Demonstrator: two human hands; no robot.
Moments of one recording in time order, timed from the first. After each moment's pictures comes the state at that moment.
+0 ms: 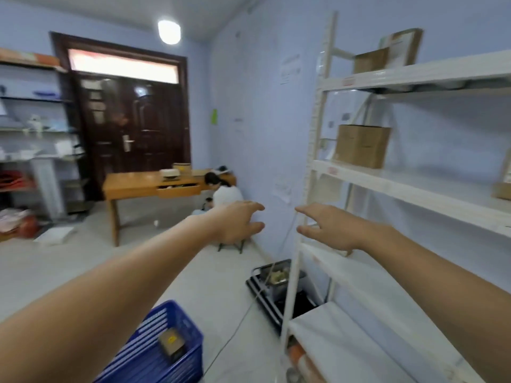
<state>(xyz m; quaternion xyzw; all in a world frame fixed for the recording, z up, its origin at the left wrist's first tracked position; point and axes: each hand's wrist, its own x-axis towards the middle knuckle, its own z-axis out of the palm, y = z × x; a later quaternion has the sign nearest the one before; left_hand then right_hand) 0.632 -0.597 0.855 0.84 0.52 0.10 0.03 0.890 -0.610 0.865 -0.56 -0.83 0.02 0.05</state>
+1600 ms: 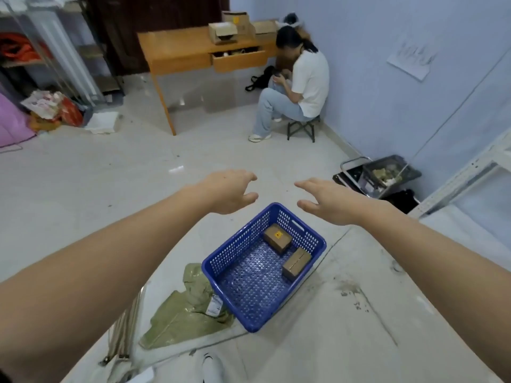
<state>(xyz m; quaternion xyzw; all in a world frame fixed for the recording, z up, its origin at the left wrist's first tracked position) -0.006 -0.315 0.606 0.81 0.56 -0.07 0.13 0.255 -0.330 0.604 -0.55 -0.81 0.18 -0.07</state>
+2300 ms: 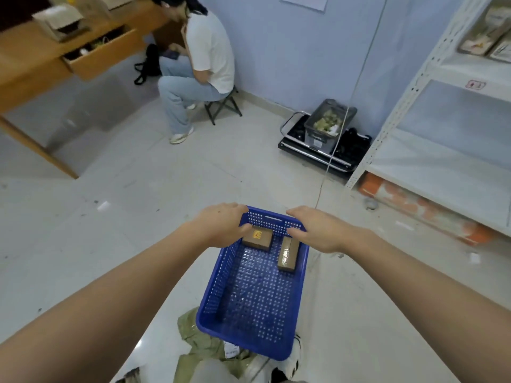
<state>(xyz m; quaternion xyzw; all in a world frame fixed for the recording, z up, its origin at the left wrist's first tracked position) 0.059 -0.101 0.478 0.89 0.37 -0.21 0.17 0.273 -0.230 0.476 -0.71 -0.62 0.34 0.00</state>
